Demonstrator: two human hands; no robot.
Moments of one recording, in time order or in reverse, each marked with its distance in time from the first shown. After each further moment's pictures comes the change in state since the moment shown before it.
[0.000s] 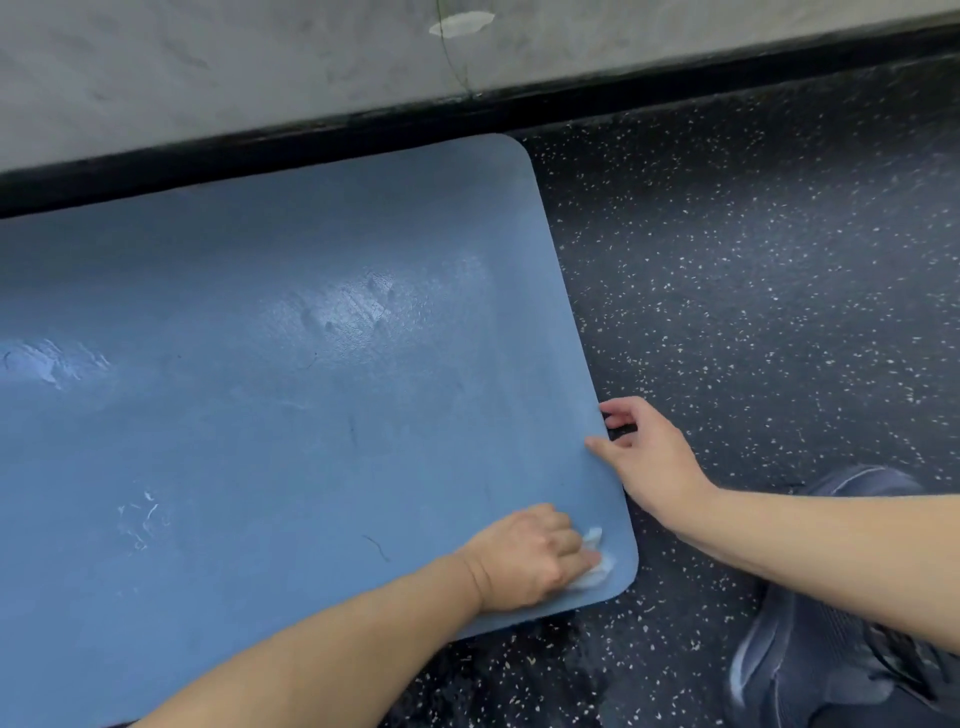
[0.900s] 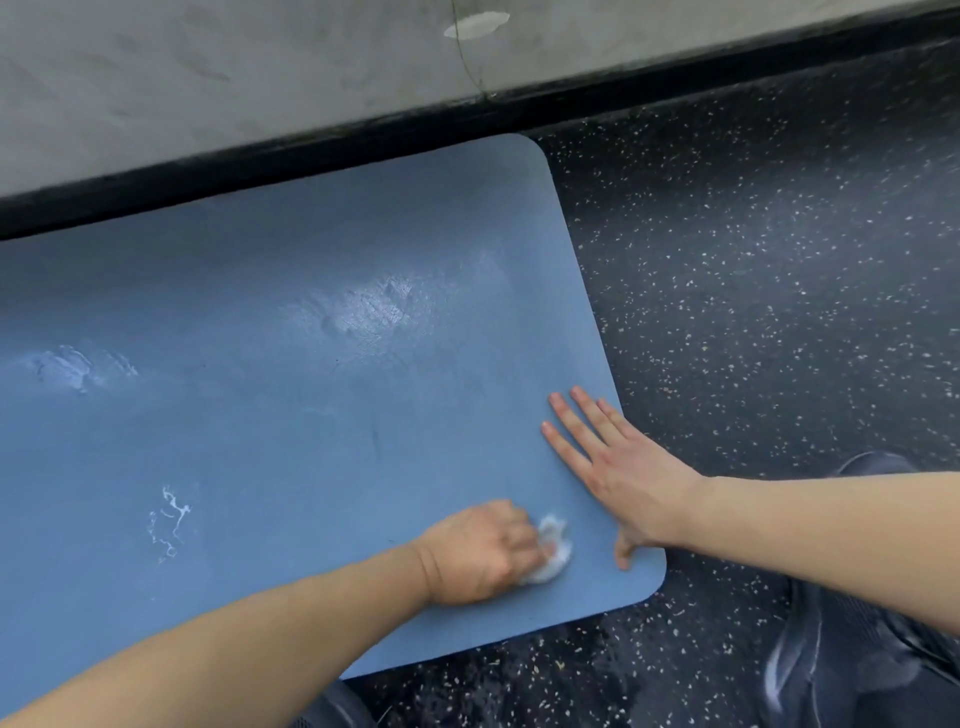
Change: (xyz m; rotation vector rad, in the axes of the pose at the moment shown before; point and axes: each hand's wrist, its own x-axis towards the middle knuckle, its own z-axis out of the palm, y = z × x) left_hand -0.049 -0.023 -0.050 -0.028 -0.038 0.013; right_hand 0.000 -0.021 0.017 -1.368 -0.458 -0.700
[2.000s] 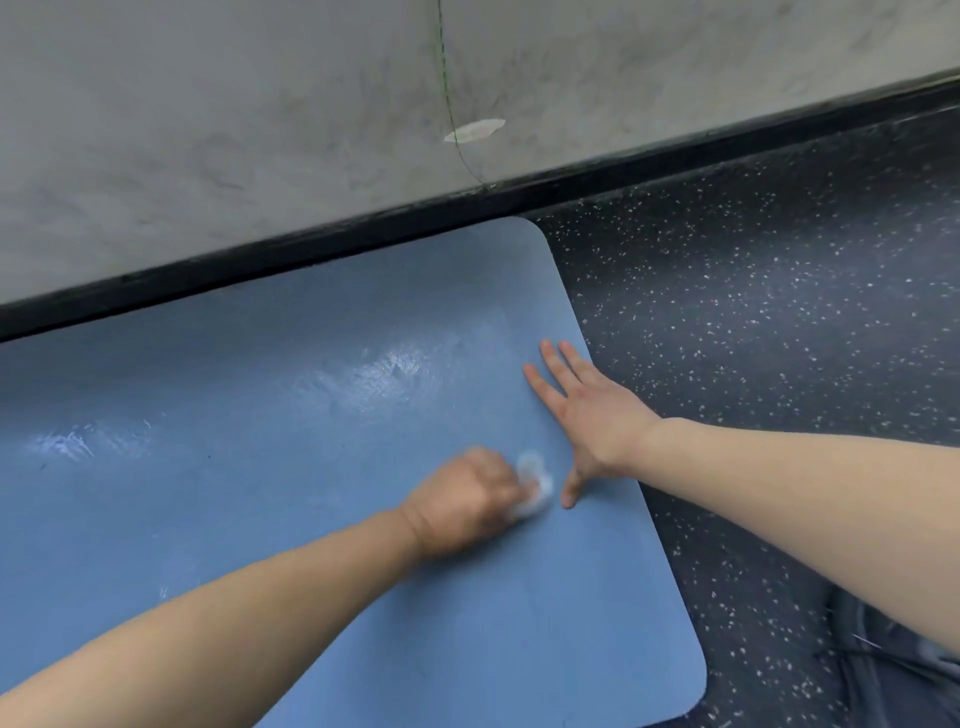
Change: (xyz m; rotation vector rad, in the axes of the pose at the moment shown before) left_hand 0.036 -0.105 -0.075 0.159 0.117 -0.110; right_hand 0.085 0.061 -0.098 0.217 0.106 0.234
